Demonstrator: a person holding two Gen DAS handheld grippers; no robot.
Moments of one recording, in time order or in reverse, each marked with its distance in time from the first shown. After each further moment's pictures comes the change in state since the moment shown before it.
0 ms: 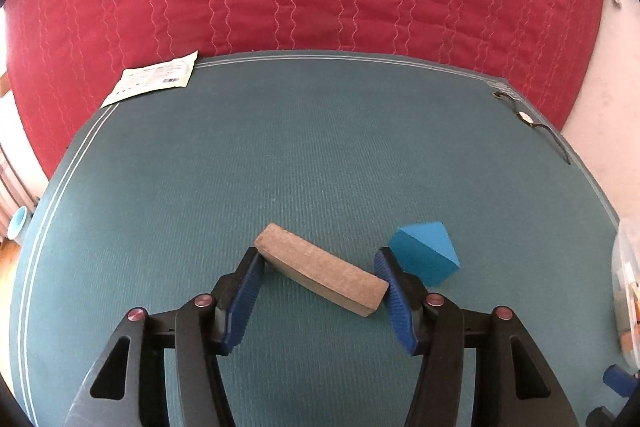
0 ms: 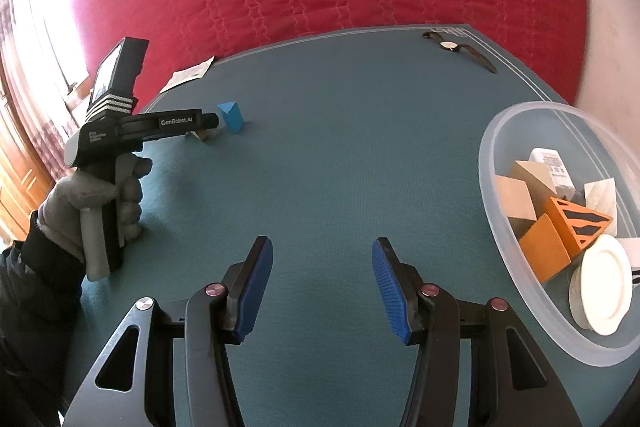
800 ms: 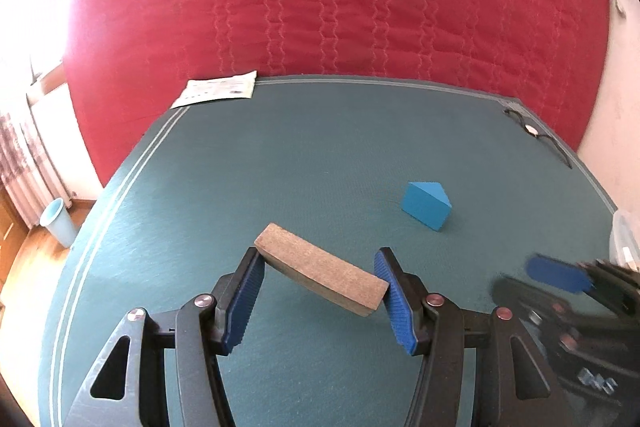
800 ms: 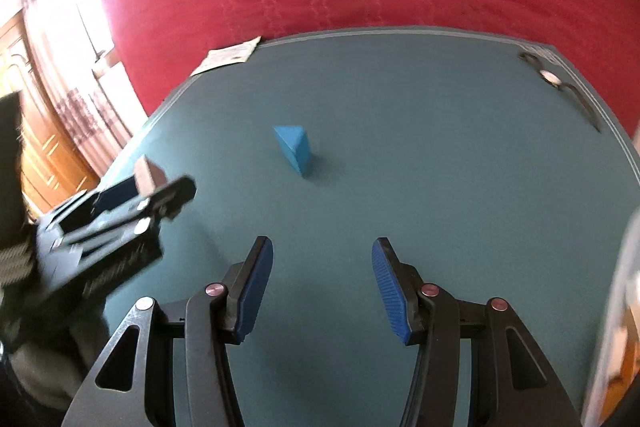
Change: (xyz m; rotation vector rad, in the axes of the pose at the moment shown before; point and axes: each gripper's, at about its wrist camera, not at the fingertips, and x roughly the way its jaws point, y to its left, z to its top) left arm -0.067 0.012 -0.040 -0.054 -0.111 0.130; right arm 0.086 0.068 0.082 -0.122 0.082 0.114
